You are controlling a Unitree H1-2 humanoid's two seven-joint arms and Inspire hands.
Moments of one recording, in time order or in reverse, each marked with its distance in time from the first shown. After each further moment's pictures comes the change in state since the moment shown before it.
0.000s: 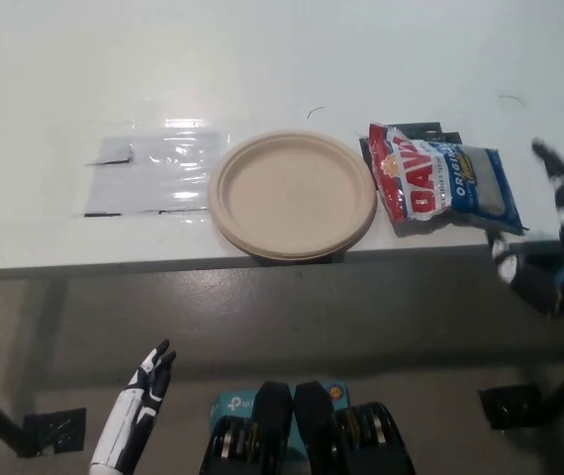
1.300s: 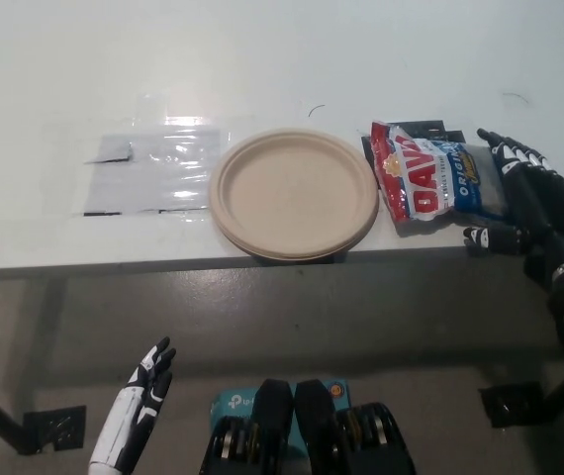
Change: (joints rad) left_arm -0.005 0.004 0.001 0.000 0.017 -0.018 -0.001; right_arm -0.262 -0.103 0.176 0.388 -0.131 0.213 0.118
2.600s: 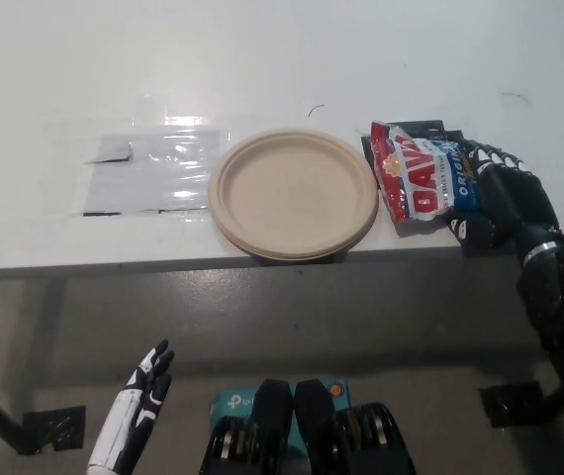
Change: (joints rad) left_arm 0.006 0.002 0.004 0.000 0.010 -0.006 0.000; right_arm -0.110 0.030 0.082 0.249 -0.015 0.003 -0.054
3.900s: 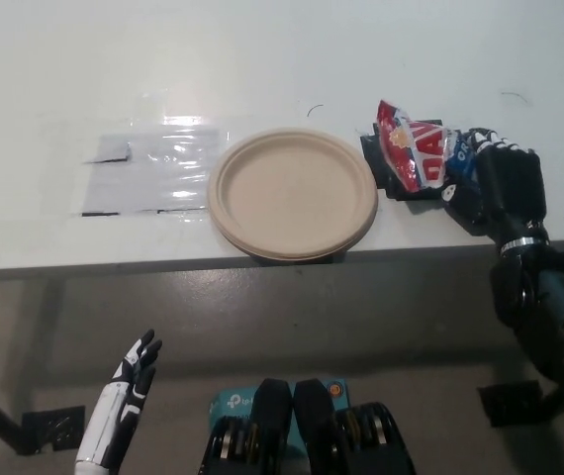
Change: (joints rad) left_arm -0.006 -0.001 0.033 0.006 -0.043 -0.055 -0.004; right_arm -0.265 0.104 0.156 0.785 -0.028 -0.313 -0.683
